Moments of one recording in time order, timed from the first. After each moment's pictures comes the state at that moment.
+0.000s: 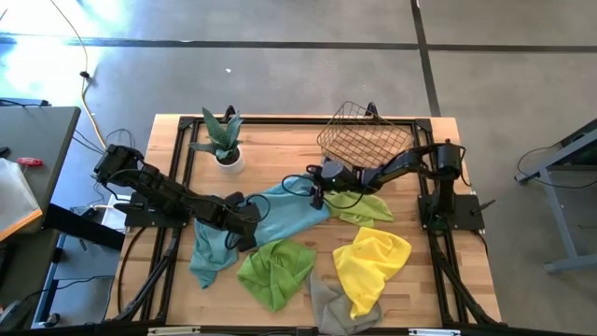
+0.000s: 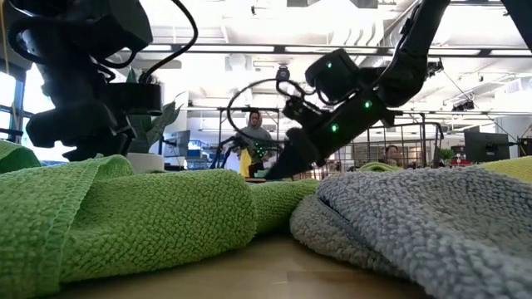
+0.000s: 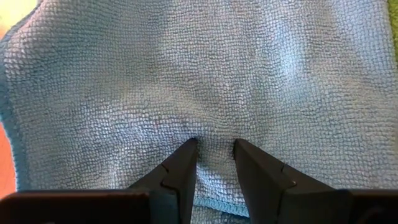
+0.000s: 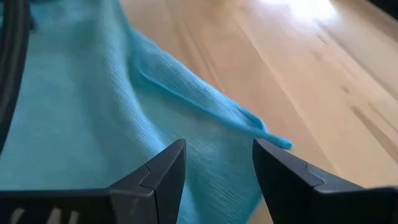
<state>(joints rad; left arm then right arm) -0.21 1.52 0.61 -0.34 -0.29 -0.59 -0.18 1.93 0.81 0.54 0.08 0.03</state>
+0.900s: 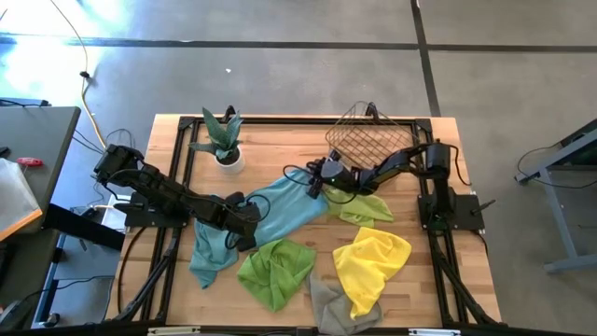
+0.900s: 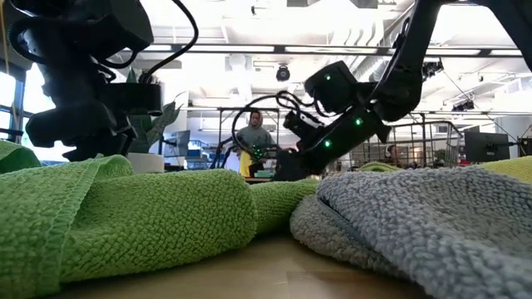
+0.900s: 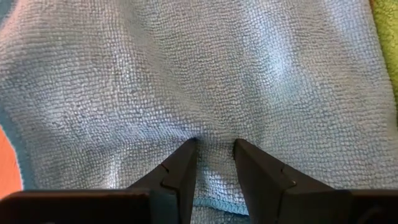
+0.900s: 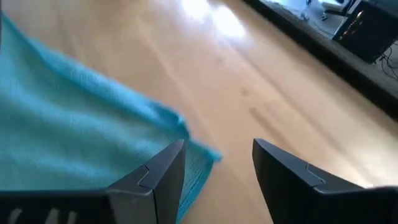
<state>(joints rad) -0.20 1.52 0.61 -0.34 -0.28 -0.58 -0.19 1.99 0.80 0.68 0.38 0.00</state>
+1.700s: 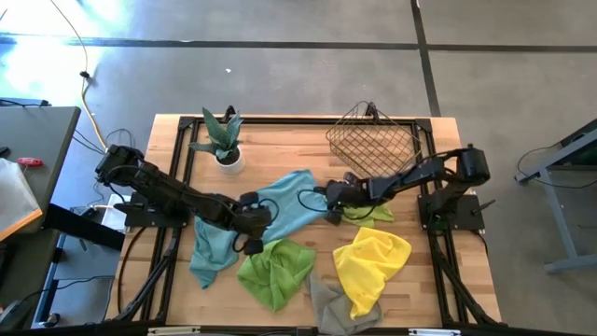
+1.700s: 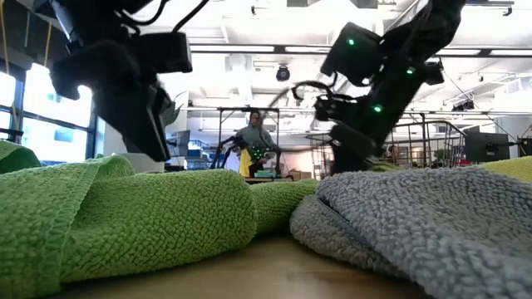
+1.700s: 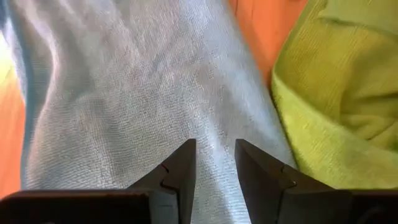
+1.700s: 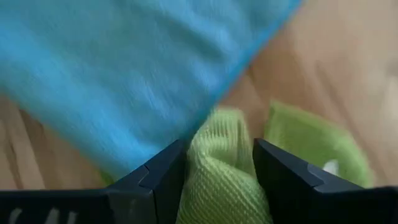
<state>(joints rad) -0.20 1.52 0.81 -0.40 -0.29 -0.37 0.02 1.71 0.80 -0.15 0.28 0.37</state>
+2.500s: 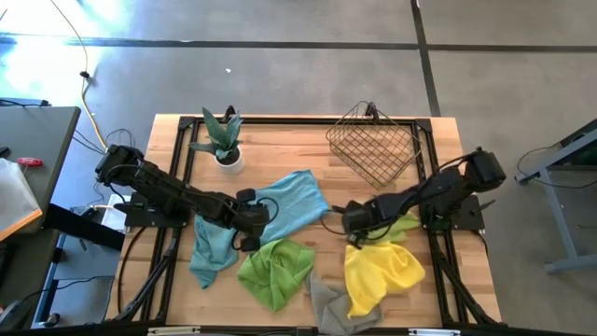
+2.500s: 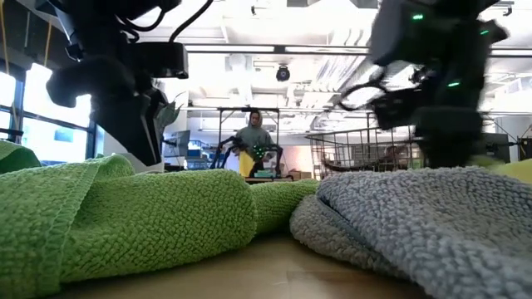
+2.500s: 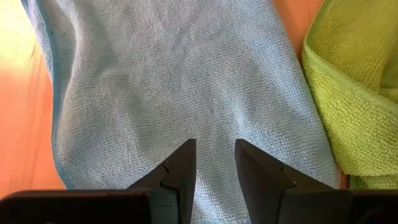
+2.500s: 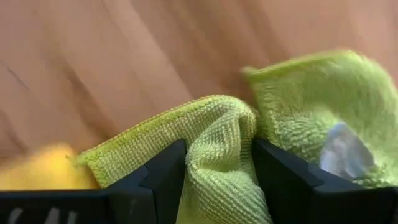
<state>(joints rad) -0.19 1.52 0.82 -0.51 -0.30 -0.36 0.27 1.59 0.80 -0.66 0.09 0.83</state>
